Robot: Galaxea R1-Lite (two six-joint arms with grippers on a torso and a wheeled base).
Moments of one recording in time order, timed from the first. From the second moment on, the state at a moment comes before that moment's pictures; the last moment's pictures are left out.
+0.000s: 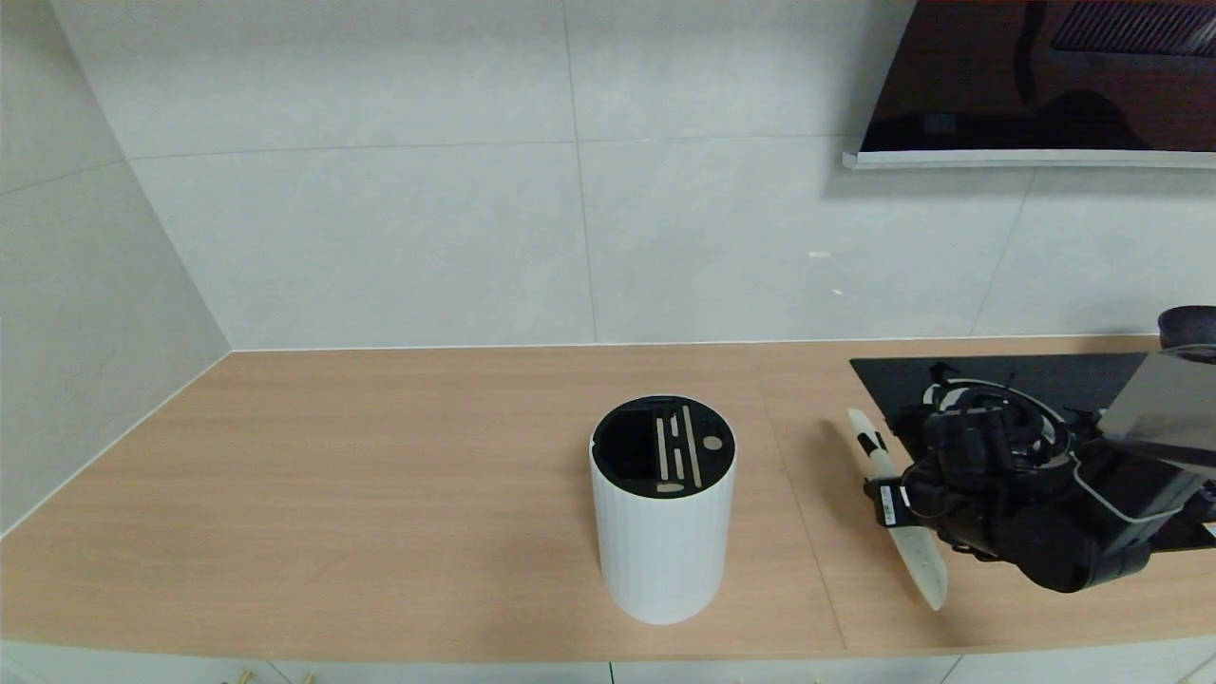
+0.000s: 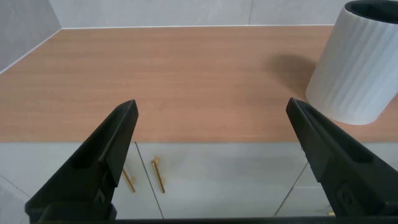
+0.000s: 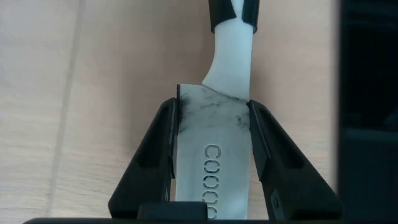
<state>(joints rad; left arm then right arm) 0.00 0.00 0.00 0.00 0.01 0.00 0.21 2.17 -0.74 -0.83 -0.15 0.03</state>
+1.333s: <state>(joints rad) -0.01 0.33 -0.42 0.16 -0.37 0.00 0.38 1.69 -0.69 -0.82 -0.15 0.06</state>
